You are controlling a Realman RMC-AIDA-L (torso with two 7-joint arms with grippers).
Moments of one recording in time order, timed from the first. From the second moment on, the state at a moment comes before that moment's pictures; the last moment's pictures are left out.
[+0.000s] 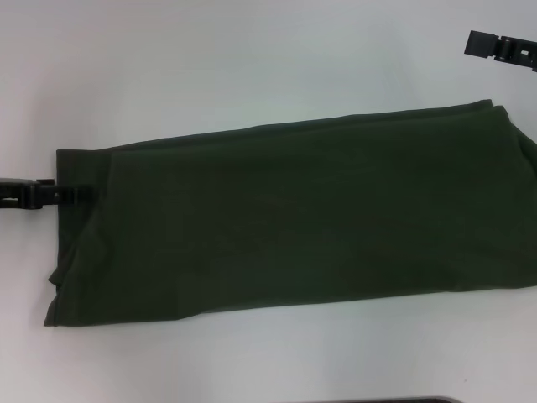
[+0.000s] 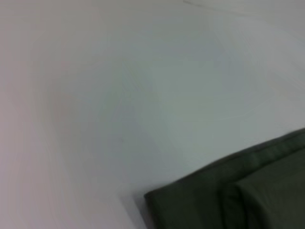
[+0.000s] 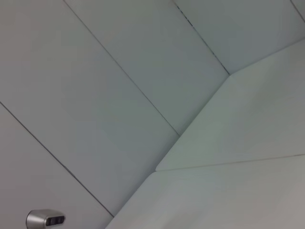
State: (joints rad) left arm -0.52 -2.05 0.38 0.75 2.55 1.44 -1.91; right arm 0.53 1.94 -0.30 -0.62 -2.08 -1.77 1.84
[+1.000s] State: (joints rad) left arm -0.53 -2.06 0.42 0.75 2.59 1.54 -1.91; right arm 0.52 1.94 -0.29 -0.62 -2.08 -1.77 1.84
